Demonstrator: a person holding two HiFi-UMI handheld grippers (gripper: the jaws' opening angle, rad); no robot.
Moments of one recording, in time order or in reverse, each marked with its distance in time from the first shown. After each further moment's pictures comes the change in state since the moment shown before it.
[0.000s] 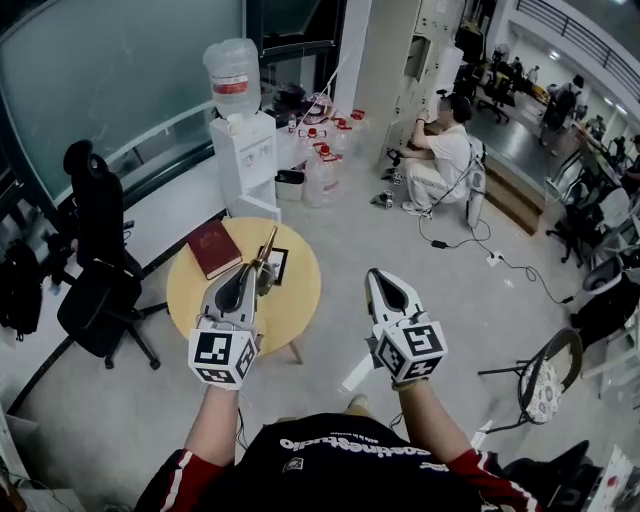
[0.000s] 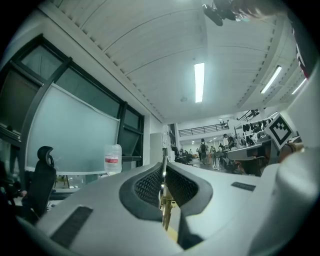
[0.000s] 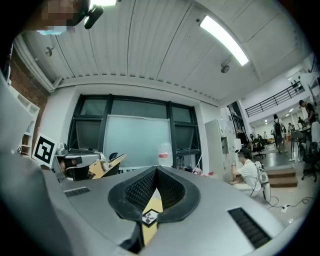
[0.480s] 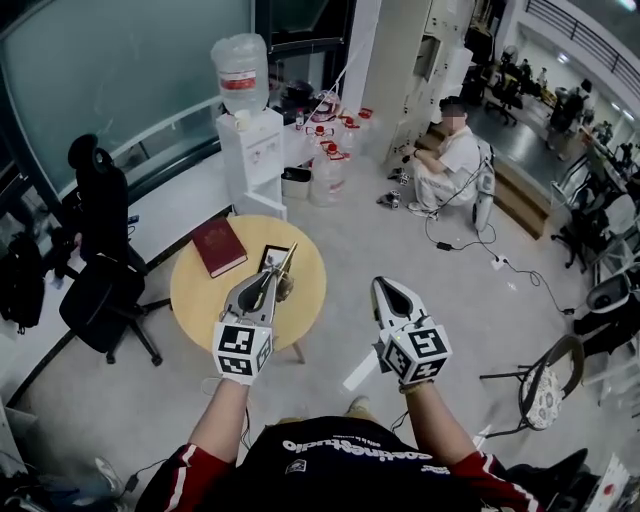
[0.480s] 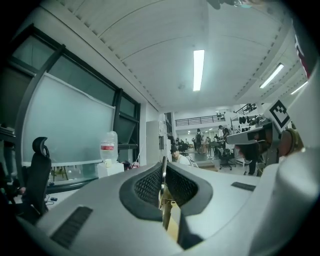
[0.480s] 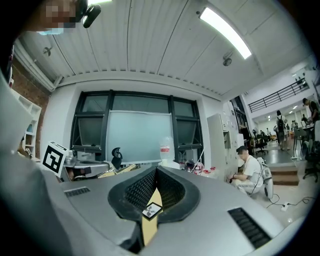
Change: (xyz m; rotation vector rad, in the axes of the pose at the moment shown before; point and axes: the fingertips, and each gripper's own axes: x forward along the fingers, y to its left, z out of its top) left arm 0.025 -0.011 -0.068 -0.005 0.138 -0.055; right arm 0.009 -0.006 -0.029 0.006 0.067 0.032
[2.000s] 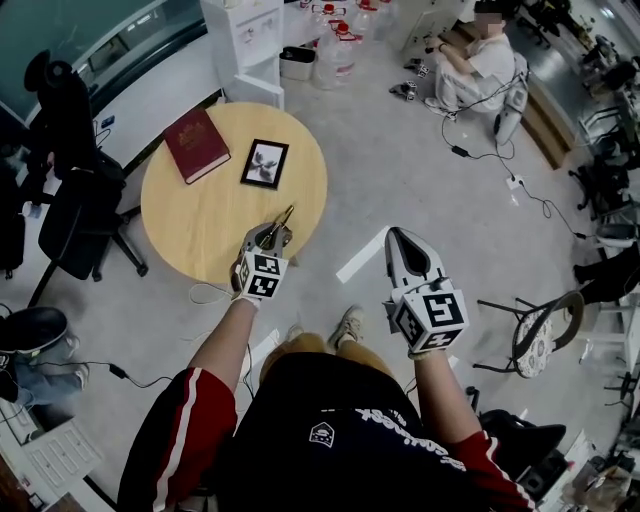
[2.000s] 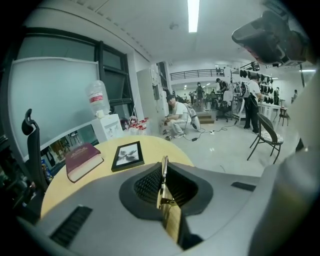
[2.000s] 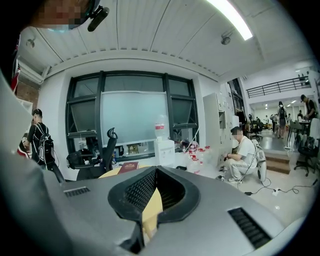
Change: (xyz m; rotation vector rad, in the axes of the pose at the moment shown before) left arm 0.077 -0.026 -0.342 0.100 0.547 -0.045; right arm 0.020 -0.049 -0.120 0.038 0.222 -0.034
